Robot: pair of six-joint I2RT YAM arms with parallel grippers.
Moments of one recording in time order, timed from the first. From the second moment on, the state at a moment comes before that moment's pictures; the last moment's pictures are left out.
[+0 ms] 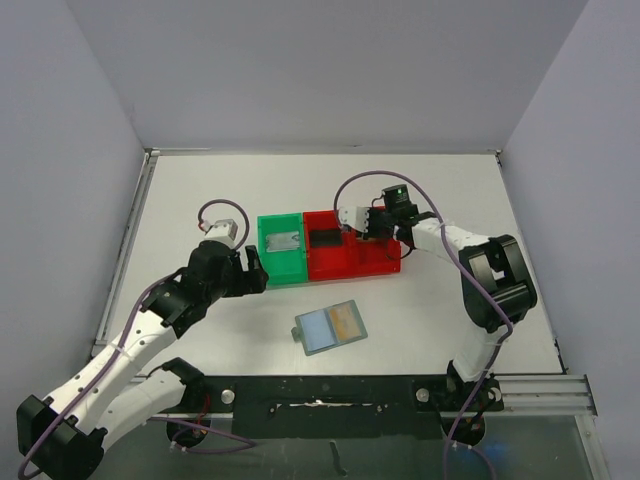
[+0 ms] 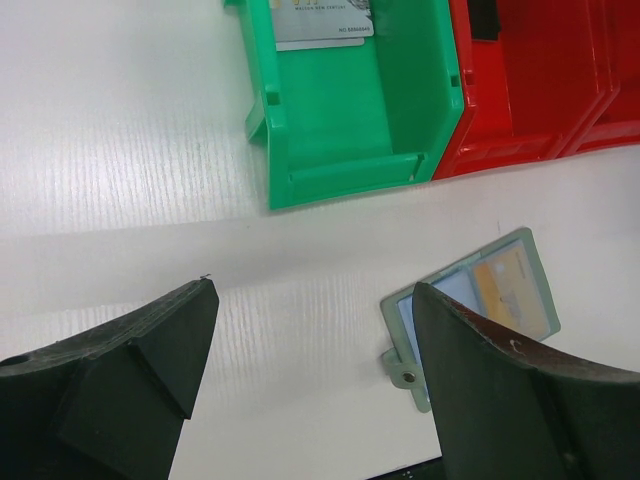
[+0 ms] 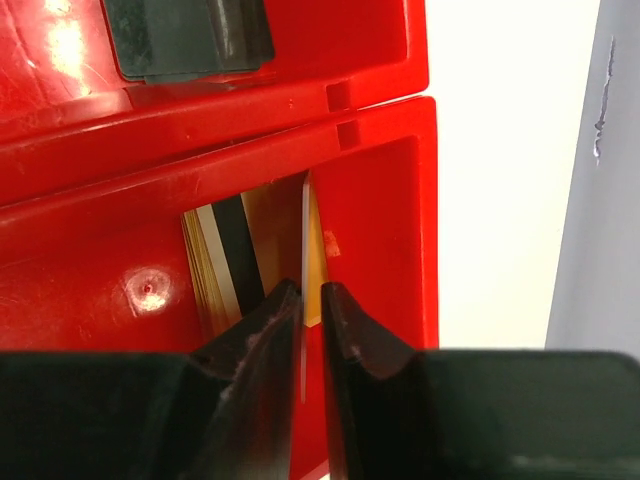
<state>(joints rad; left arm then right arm) -0.56 0.86 0.70 -0.52 -0.16 -0.57 0.36 1.80 1.11 -0.12 -0.26 -1.19</state>
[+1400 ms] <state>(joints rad) -0.56 0.86 0.70 -0.53 -0.08 -0.57 0.35 1.79 1.19 -0.22 -0.31 -0.96</state>
